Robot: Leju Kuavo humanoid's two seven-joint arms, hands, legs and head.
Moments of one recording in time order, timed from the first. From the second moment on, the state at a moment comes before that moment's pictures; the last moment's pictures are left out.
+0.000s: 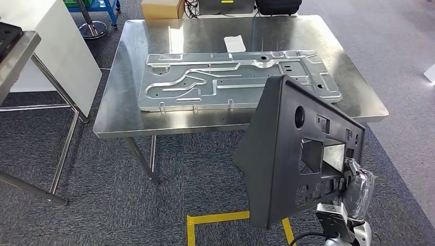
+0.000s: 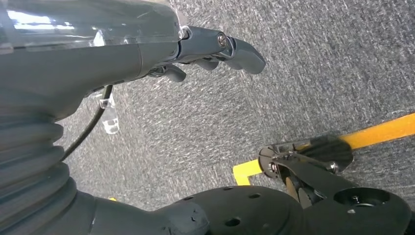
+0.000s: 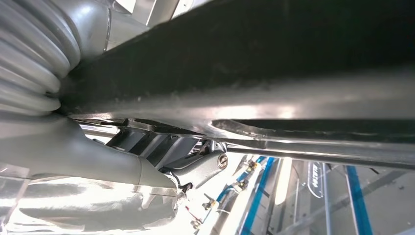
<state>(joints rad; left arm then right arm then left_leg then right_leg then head) -0.03 -0.15 0.92 -0.21 -1.28 0.06 -0.26 0.16 -0.08 0.05 -1.84 0.53 -0.59 -0.40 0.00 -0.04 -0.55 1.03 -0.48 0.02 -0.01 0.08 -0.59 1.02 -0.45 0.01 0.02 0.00</state>
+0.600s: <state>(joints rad) -0.02 -0.14 0.96 -0.21 -1.27 0.05 -0.24 0.16 -0.08 0.06 -1.83 0.56 -0.59 -0.38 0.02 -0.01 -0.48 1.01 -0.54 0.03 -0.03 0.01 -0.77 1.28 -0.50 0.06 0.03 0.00</state>
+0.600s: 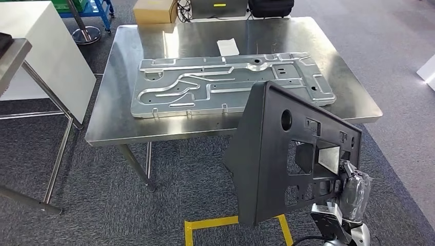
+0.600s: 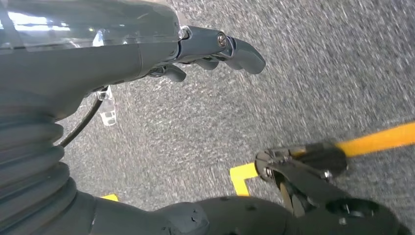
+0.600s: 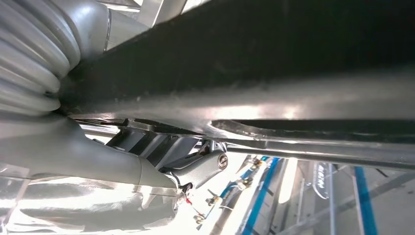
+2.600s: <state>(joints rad) -0.07 -0.12 0.96 -0.21 -1.39 -0.03 -0.27 -0.86 0.06 0.72 -0.69 1.20 -0.14 -0.05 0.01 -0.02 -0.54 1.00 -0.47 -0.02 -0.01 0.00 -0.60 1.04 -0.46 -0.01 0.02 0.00</state>
